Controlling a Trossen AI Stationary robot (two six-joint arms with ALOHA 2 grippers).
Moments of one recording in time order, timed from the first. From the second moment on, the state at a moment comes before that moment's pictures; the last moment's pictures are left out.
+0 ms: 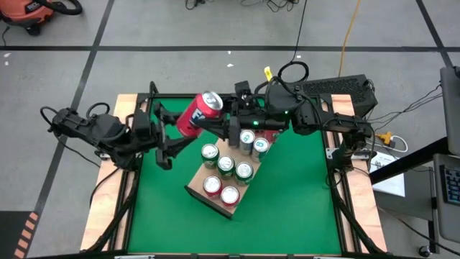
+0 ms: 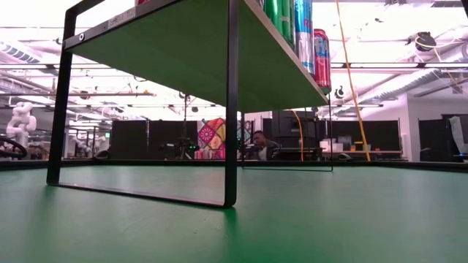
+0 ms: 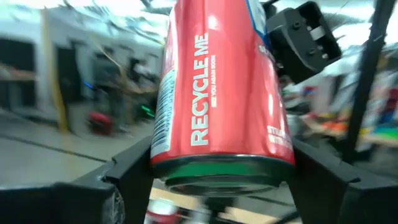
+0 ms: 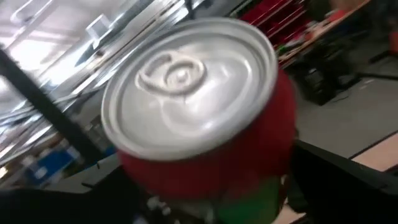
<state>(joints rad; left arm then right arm) -0.41 1.09 1.28 0.10 -0.61 0.04 0.08 1.84 2.34 -0.34 0.11 0.65</state>
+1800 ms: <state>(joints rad) -0.41 1.13 1.29 0.12 -0.99 0.37 0.05 1.84 2.33 -0.27 0.39 0.52</state>
